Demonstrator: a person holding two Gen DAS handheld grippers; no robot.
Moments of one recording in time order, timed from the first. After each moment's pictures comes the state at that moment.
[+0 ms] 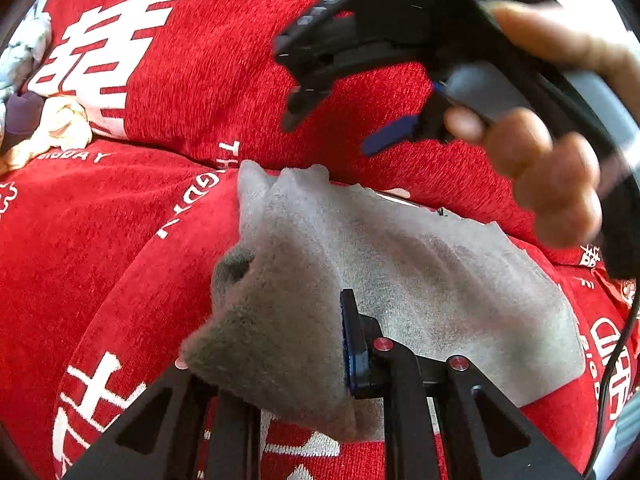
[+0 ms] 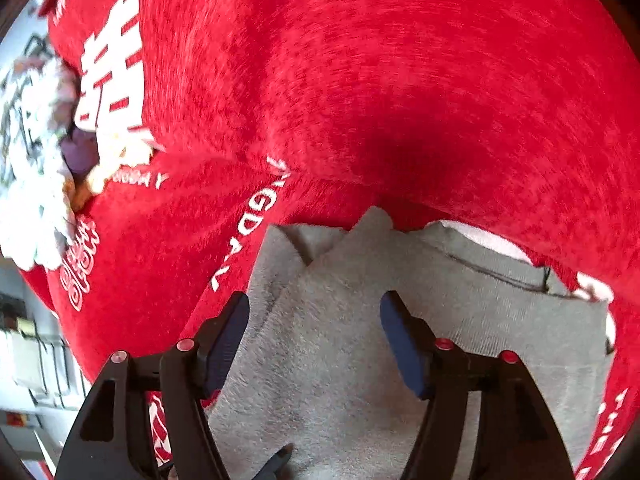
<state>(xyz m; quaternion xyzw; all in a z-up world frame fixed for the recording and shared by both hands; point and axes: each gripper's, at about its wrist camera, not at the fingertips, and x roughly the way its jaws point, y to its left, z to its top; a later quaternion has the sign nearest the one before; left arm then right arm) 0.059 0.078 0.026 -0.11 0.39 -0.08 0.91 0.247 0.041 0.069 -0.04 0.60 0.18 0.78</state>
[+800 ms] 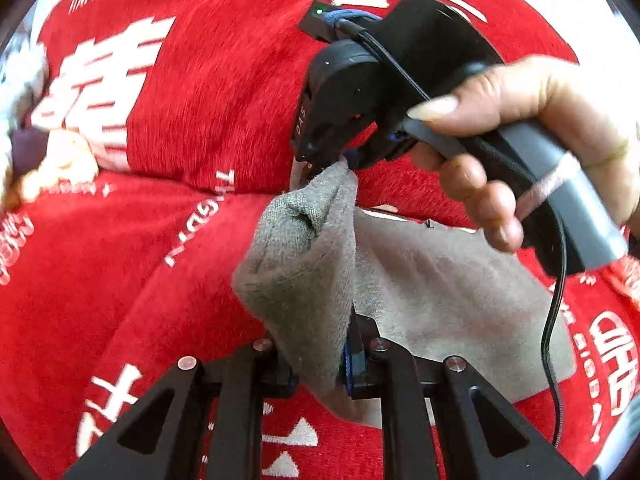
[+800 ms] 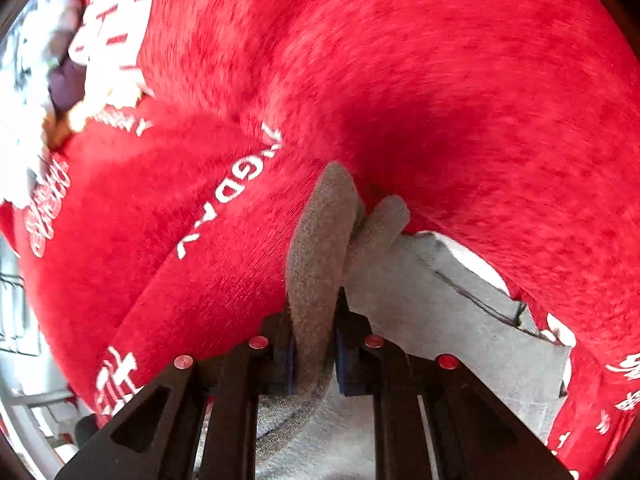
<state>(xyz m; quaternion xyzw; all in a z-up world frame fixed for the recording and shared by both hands) 0.050 0.053 0.060 -0.06 0.37 -0.06 0.92 0.252 0.027 0.074 -0.11 0.60 0.20 0.77</state>
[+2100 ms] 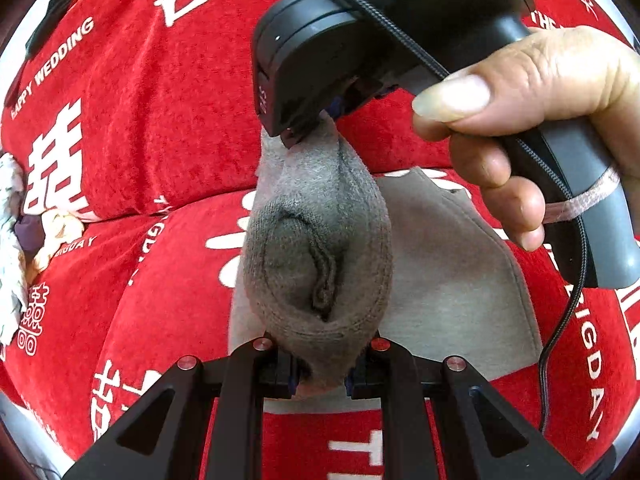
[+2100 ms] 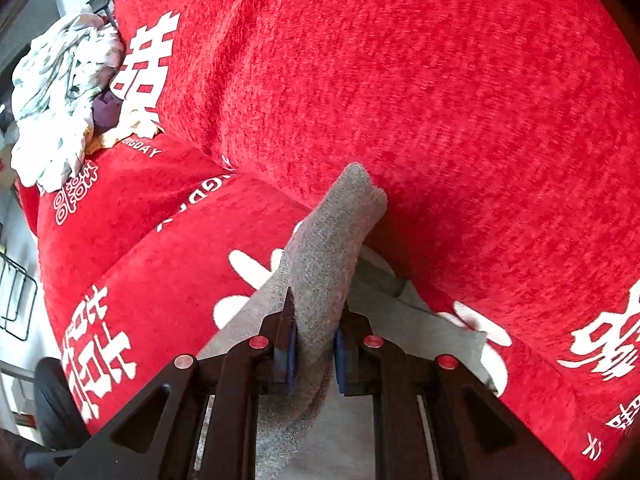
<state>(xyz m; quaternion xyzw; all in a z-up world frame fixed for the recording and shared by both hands) 0.044 -0.127 0.081 0.09 0.43 -0.05 0.90 0.194 -0.133 0.117 -0.12 0.48 0.24 0.84</state>
